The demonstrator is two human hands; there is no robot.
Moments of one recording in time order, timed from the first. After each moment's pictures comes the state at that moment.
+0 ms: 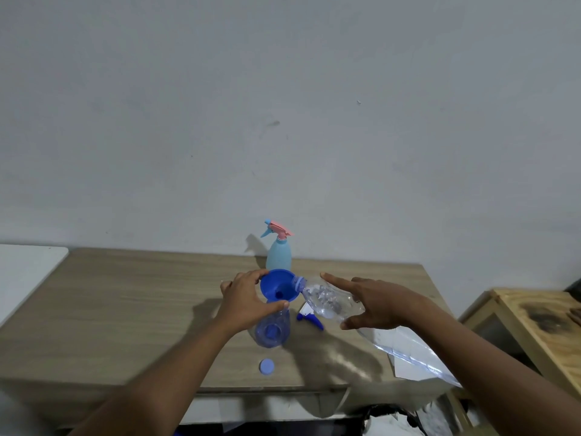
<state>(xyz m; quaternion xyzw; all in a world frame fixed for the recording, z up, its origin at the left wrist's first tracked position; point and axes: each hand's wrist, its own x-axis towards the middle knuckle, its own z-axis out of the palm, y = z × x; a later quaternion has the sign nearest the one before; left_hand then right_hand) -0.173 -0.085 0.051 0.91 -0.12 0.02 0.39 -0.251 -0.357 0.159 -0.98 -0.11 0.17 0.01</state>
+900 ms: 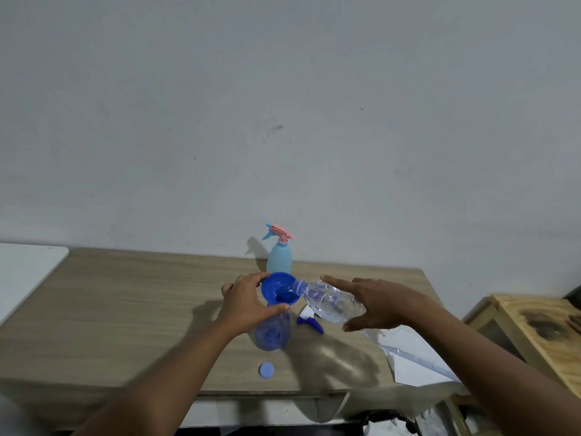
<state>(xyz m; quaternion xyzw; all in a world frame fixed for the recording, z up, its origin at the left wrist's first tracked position) -0.175 -0.084 0.054 0.91 -0.12 0.02 0.40 -0.241 -0.360 0.160 -0.98 -0.12 0.17 -0.02</state>
